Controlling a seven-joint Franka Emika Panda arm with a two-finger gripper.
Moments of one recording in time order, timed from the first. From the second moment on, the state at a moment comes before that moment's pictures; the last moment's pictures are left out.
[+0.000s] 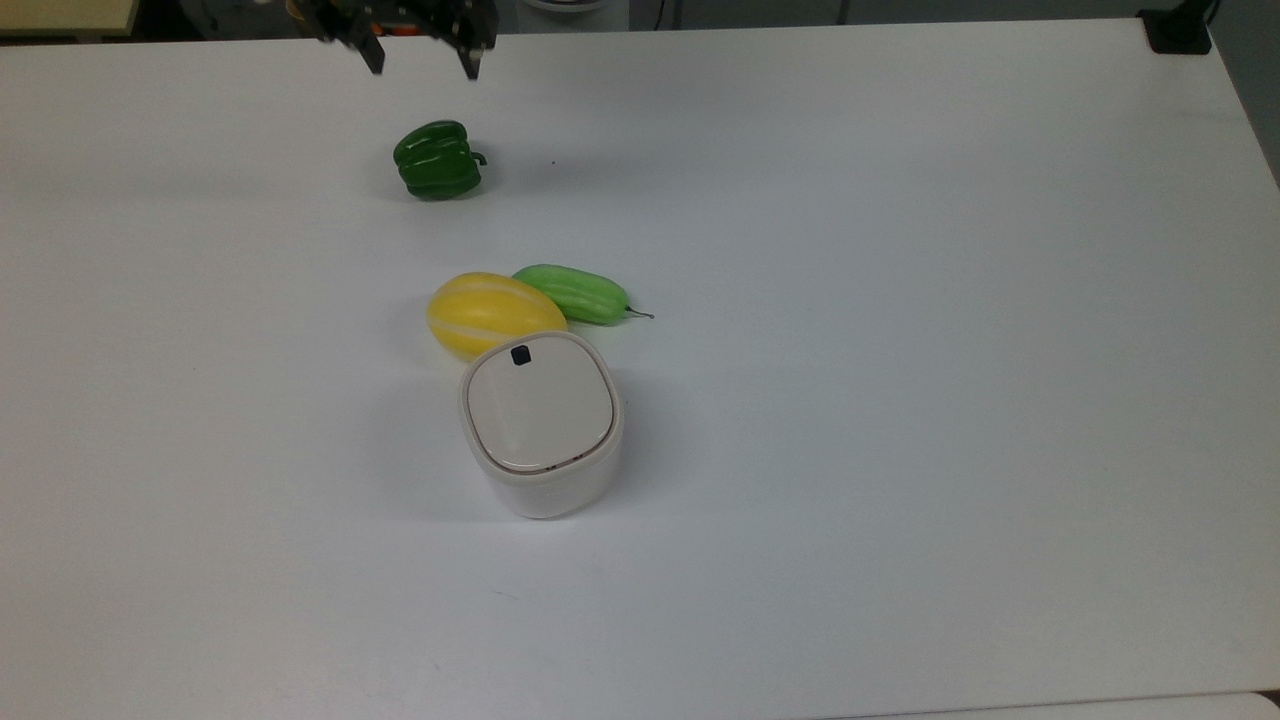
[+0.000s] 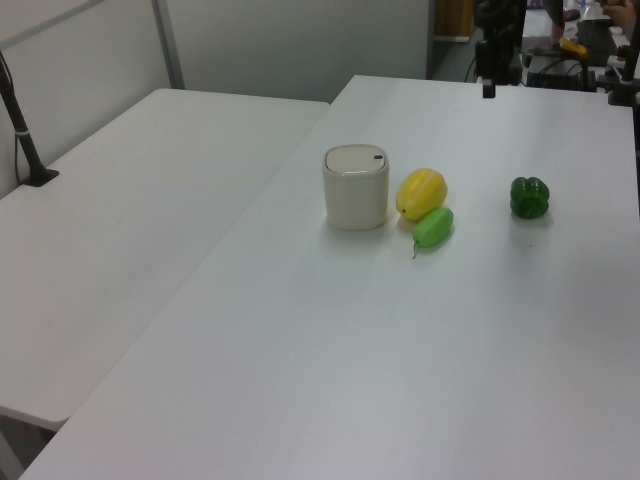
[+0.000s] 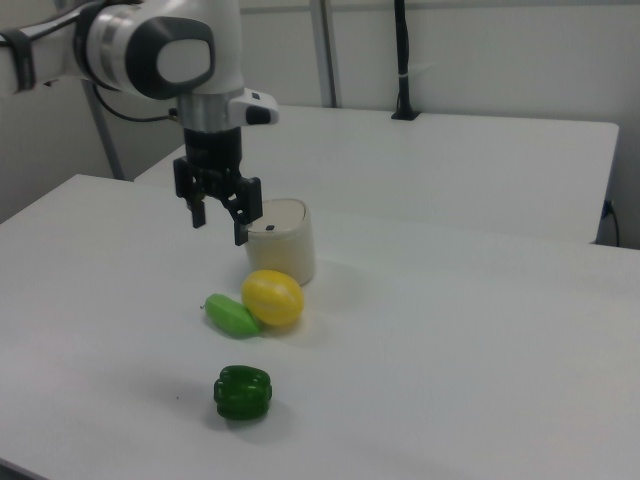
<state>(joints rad) 0.01 0.10 -0.11 -1.57 0.07 1.55 -0.06</state>
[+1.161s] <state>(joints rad) -0.01 -0.05 -0.11 -1.71 0.02 1.54 -0.02</state>
